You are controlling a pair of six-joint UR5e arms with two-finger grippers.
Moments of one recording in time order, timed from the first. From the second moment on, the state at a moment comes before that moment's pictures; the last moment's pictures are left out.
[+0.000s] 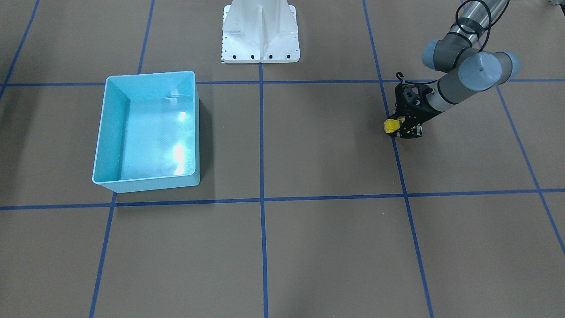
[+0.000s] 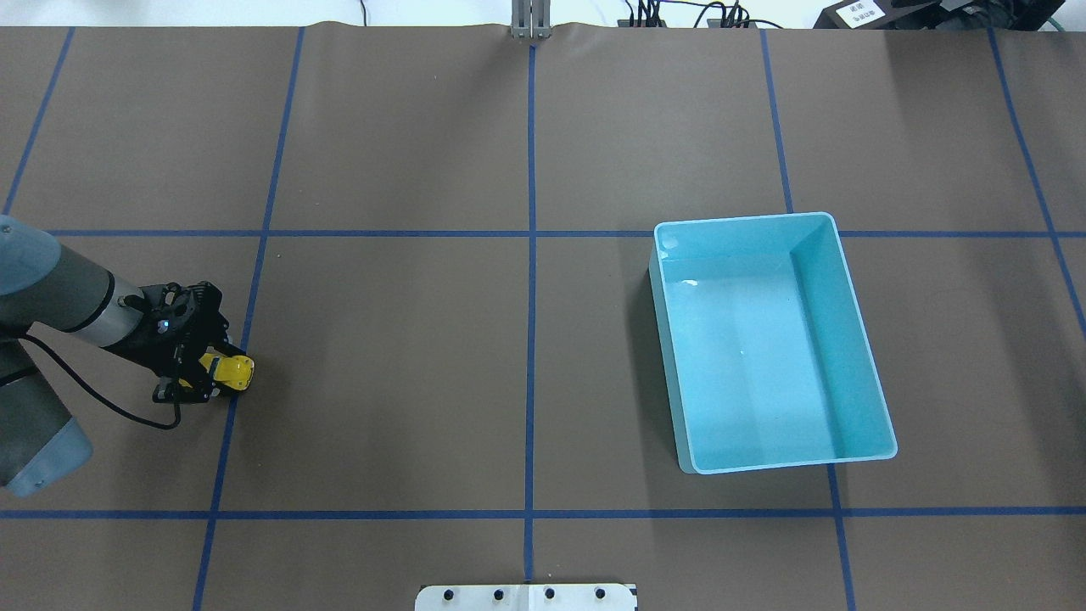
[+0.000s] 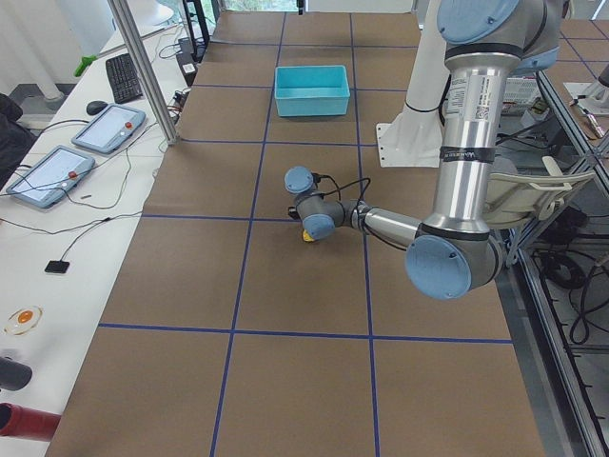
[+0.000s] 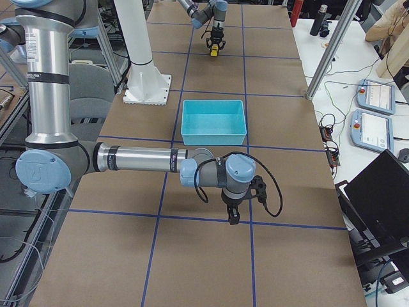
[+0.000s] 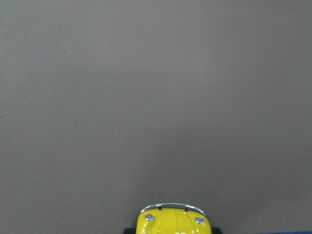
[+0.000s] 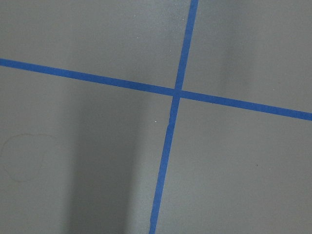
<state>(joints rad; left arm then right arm) -0.74 -1.64 -1.61 -2.35 -2.30 0.43 1.53 -1.59 1.59 -1.53 2.36 -0.12</state>
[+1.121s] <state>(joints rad) -0.96 -1.53 -1.36 -2.65 -2.50 0.48 1.53 -1.60 1.58 -1.53 2.36 -0.12</state>
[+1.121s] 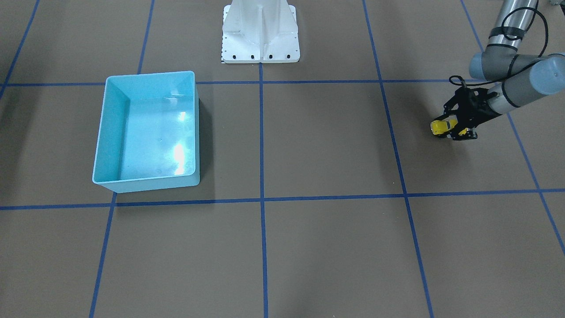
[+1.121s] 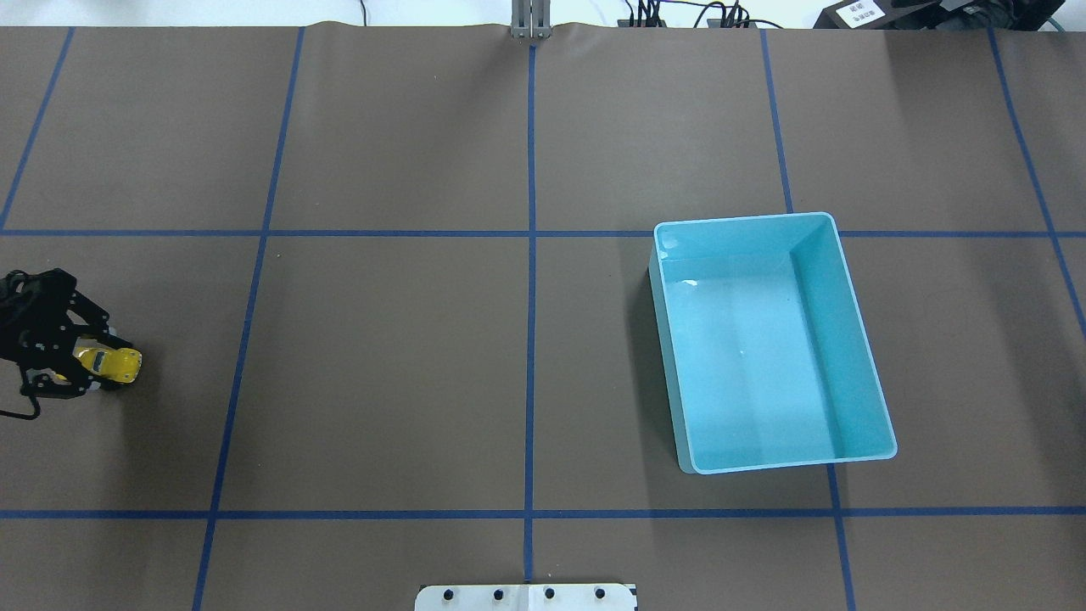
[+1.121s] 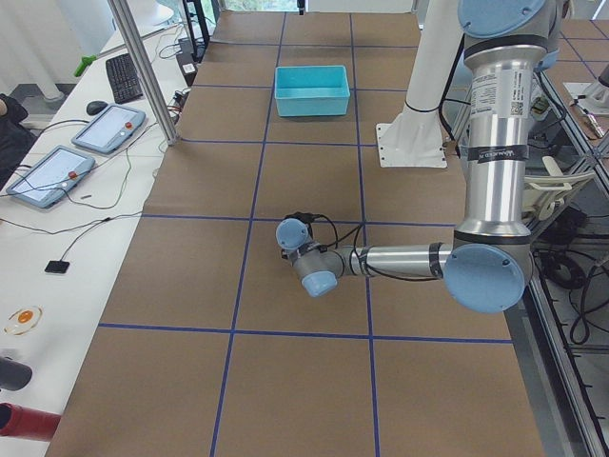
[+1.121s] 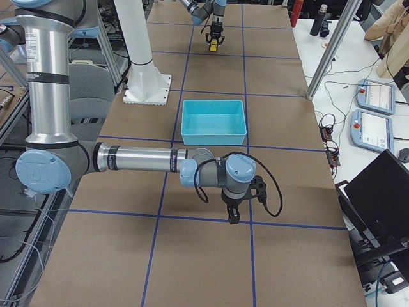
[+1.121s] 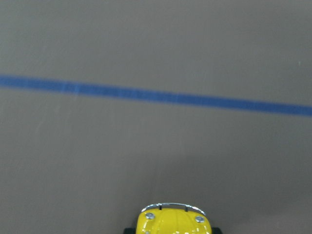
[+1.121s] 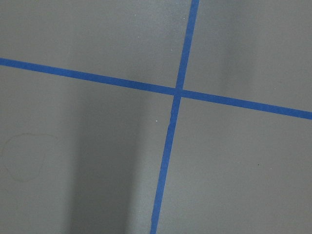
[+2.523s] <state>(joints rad) -1.13 -1.53 -1.31 -2.67 -2.65 0.49 1.53 -1.61 1.59 -1.53 2.36 -0.12</state>
